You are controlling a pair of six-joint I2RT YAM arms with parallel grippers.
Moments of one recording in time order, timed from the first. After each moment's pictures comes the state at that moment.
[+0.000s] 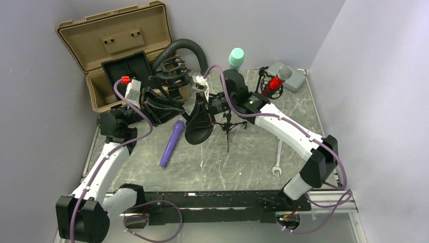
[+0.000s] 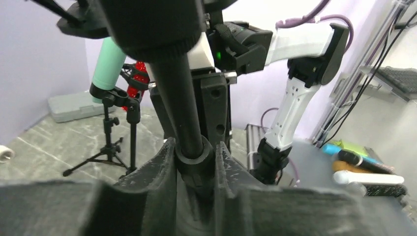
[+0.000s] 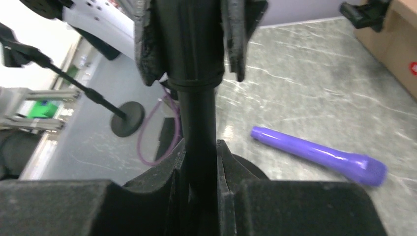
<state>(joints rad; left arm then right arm) -0.14 1.00 0.75 1.03 1.12 -0.86 0.77 1.57 1.50 -0.27 -1.06 0.02</state>
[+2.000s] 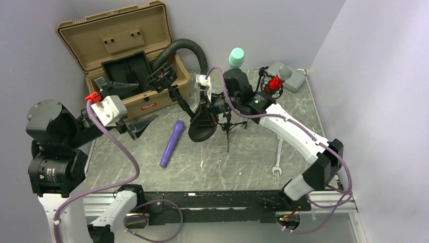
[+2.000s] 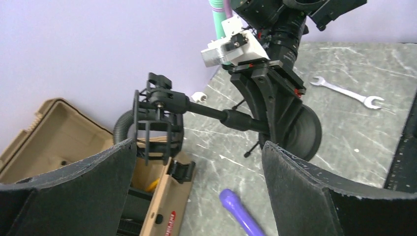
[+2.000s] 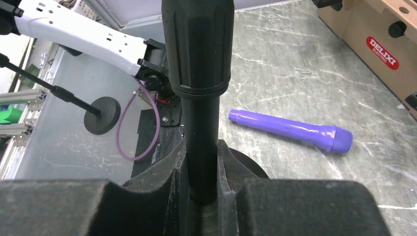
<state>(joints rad) -0.04 0.85 1.67 -0.83 0.87 0.41 0.75 1.53 1.53 -0.42 -0.91 -0.08</state>
